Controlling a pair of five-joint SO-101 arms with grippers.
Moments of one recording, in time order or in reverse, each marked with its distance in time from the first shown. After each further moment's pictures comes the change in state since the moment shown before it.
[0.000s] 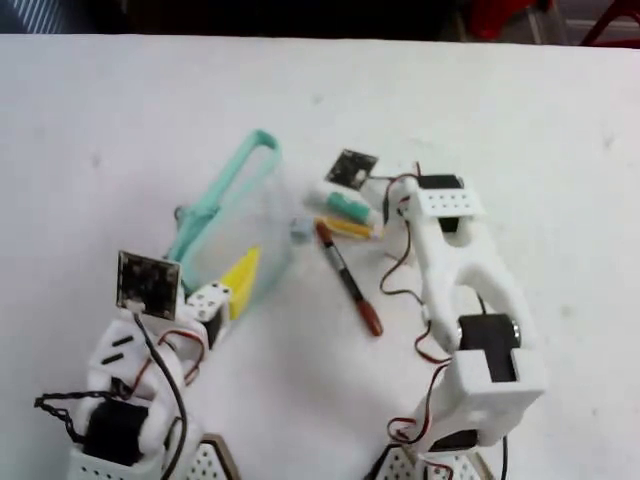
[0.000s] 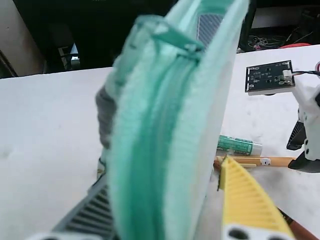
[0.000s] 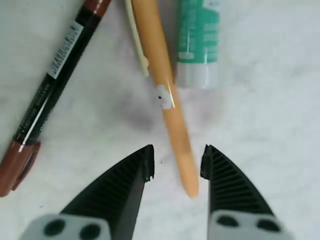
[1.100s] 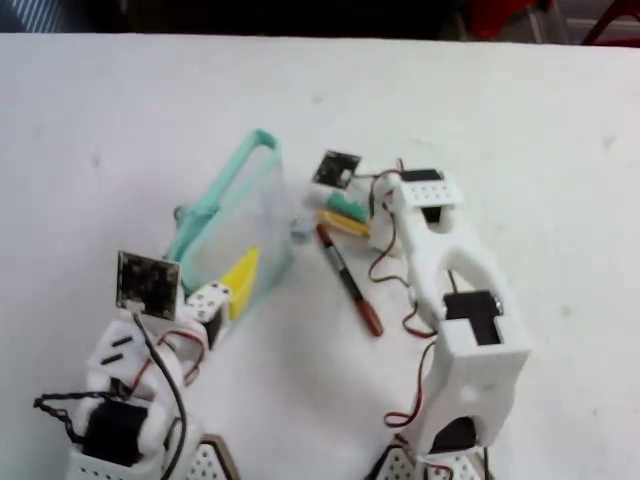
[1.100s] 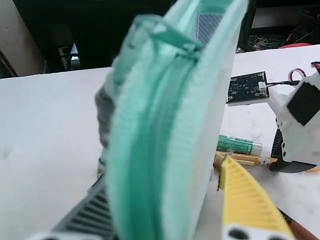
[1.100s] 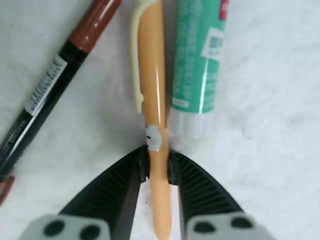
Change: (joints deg) left arm 0.0 0.0 0.0 0.0 0.0; right arm -2.9 10.5 -6.8 -2.0 1.7
